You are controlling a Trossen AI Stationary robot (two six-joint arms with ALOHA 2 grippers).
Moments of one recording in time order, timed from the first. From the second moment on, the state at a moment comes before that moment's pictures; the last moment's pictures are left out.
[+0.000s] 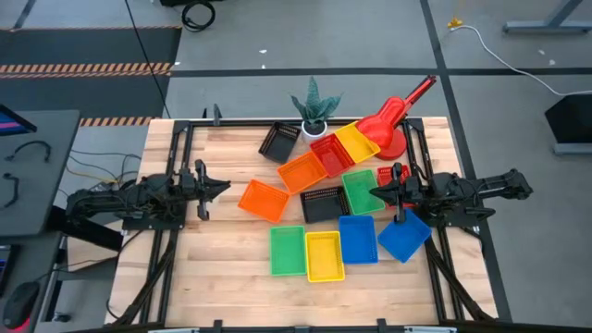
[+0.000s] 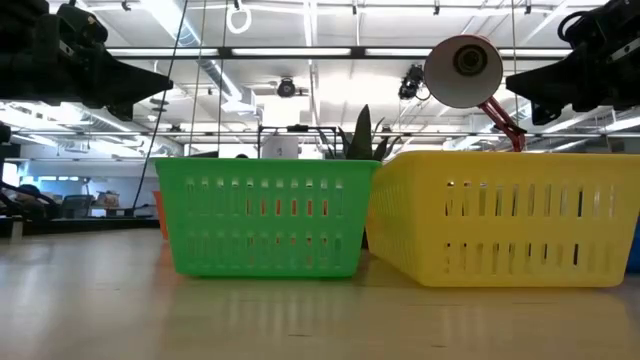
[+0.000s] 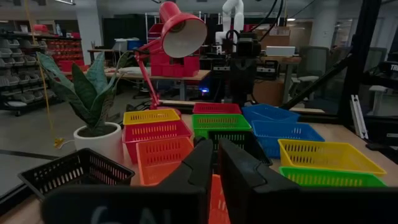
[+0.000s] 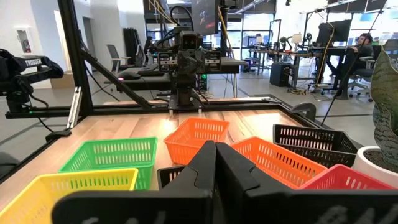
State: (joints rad) left arm 0.03 0.01 0.01 0.08 -0.16 -0.01; right arm 0.14 0.02 0.01 0.05 0.22 0.00
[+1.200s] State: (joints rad) left arm 0.03 0.01 0.01 0.08 -0.16 -0.01; right arm 0.14 0.07 0.01 0.66 0.25 0.27
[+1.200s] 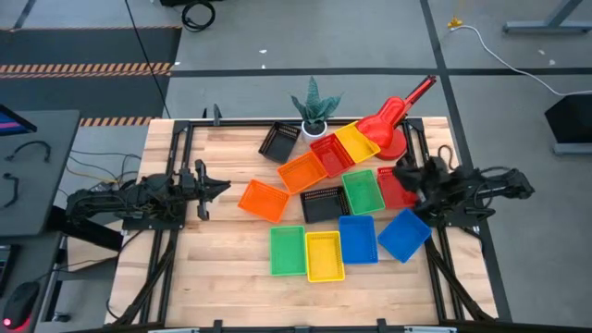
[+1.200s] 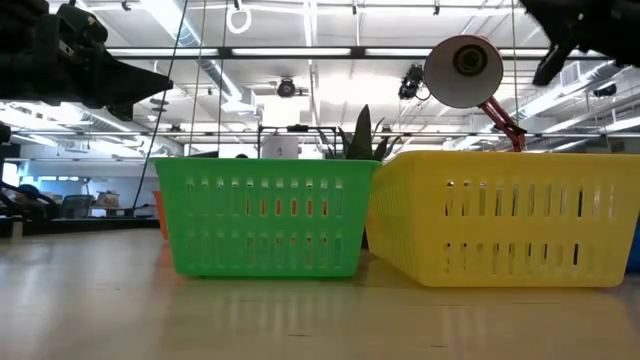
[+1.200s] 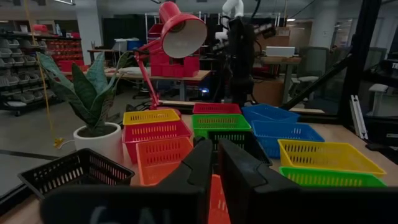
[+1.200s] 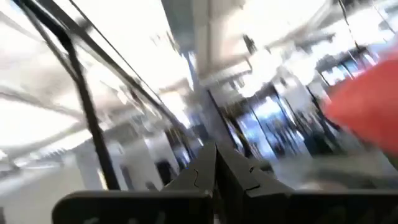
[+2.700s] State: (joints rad) left arm 0.03 0.01 0.01 0.08 -0.16 -0.01; right arm -0.33 2.38 2.07 -0.65 0.04 -0.13
